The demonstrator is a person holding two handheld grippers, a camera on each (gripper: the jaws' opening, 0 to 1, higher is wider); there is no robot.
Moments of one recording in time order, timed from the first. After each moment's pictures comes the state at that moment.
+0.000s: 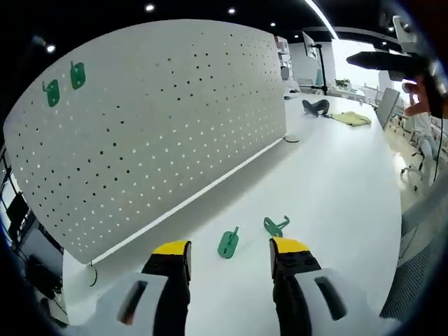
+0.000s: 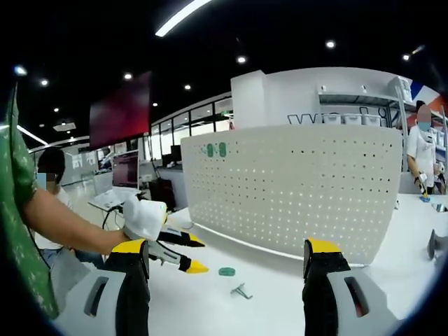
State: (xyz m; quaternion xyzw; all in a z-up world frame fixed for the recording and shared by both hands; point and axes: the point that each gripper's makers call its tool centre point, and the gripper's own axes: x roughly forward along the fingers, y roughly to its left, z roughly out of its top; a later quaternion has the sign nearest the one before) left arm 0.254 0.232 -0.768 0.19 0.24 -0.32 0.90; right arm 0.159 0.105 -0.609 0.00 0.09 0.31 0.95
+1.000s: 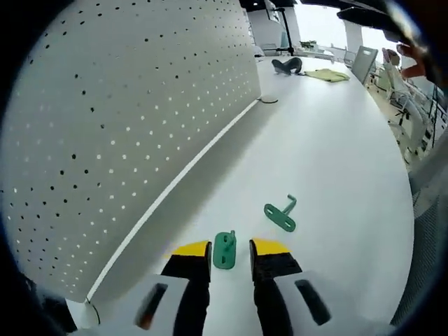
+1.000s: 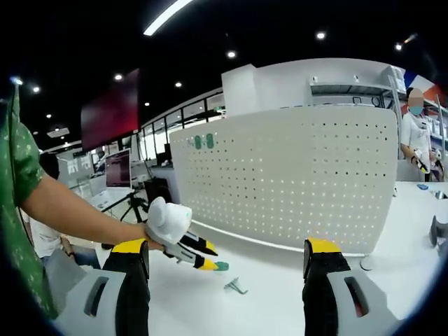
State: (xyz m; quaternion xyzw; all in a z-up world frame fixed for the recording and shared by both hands) left arm 0.281 0.204 -0.815 0.28 0.30 -0.40 0.82; right arm 0.175 0.092 -0.630 0.02 0.11 0.29 0.95
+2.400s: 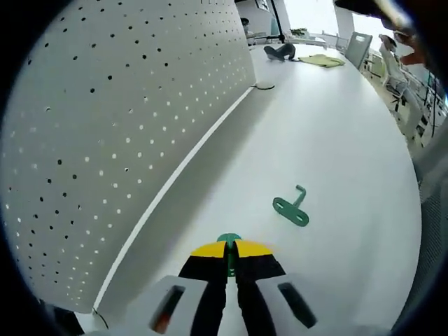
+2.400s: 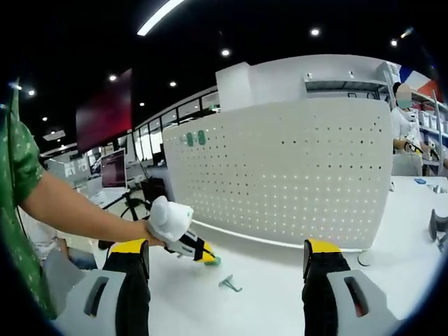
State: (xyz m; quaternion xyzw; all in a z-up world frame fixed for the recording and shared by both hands) left arm 0.293 0.208 -0.819 0.31 0.31 -0.40 0.81; right arm 0.181 0.083 -0.637 0.02 0.12 0.28 0.95
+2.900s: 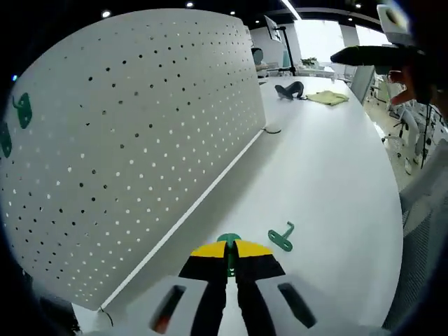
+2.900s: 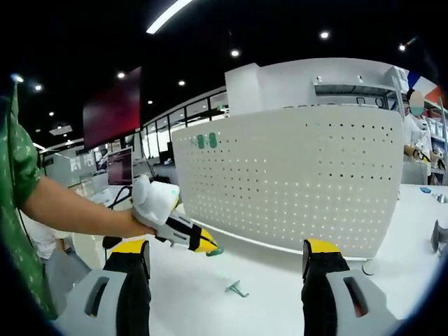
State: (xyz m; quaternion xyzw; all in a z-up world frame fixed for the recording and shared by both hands) left arm 0.277 0.207 -0.743 0.24 0.23 -0.40 0.86; right arm 0.179 0.101 -0.623 0.01 0.11 0.30 0.95
